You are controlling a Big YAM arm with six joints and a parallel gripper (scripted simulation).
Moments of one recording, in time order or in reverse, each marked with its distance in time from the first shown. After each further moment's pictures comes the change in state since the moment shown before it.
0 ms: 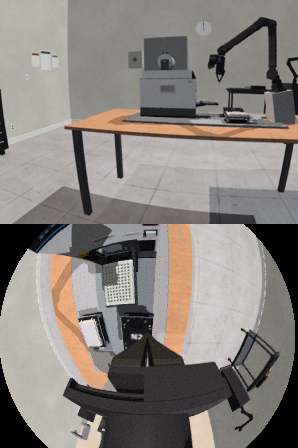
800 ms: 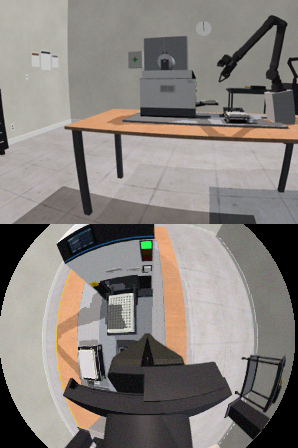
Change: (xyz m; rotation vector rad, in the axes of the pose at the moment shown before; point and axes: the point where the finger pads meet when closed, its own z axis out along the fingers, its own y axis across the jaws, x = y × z) arm 0.005 -0.004 0.000 0.014 -0.548 0.004
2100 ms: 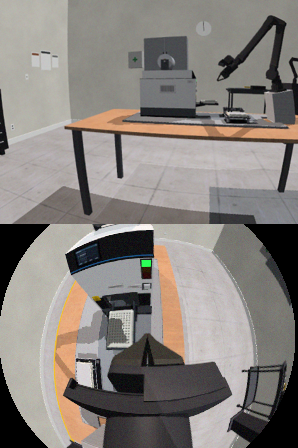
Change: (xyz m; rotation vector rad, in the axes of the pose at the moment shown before) arm -0.017 -0.003 0.003 0.000 -0.193 -0.022
